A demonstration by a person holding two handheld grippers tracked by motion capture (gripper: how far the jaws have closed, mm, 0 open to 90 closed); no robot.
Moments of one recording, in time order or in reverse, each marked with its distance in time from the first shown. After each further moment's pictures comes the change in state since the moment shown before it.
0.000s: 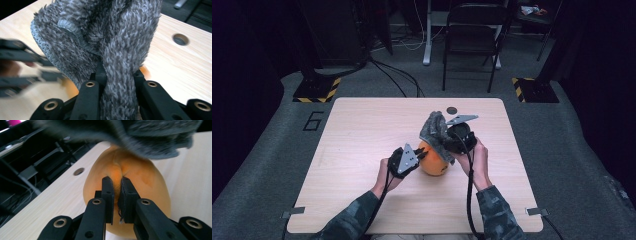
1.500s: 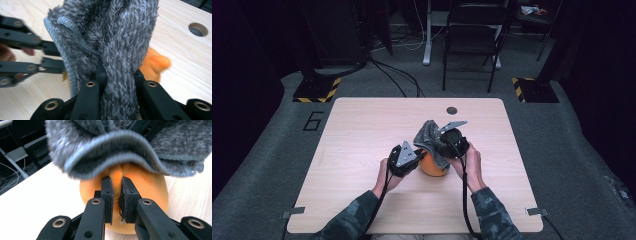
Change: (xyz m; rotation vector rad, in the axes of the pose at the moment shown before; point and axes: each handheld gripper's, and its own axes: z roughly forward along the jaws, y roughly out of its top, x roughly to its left) left arm 0.013 -0.012 0.006 0.054 -0.022 -0.158; right arm 0.002 -0.015 0.032 0.066 0.006 -0.014
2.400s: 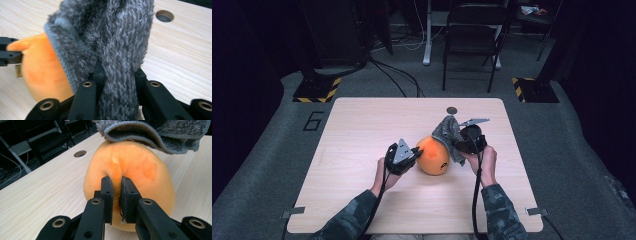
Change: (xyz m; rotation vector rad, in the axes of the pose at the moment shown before) left arm 0.011 -0.005 -0.003 0.015 0.022 -0.050; right arm -0.055 -0.021 -0.006 -0.035 -0.068 0.148
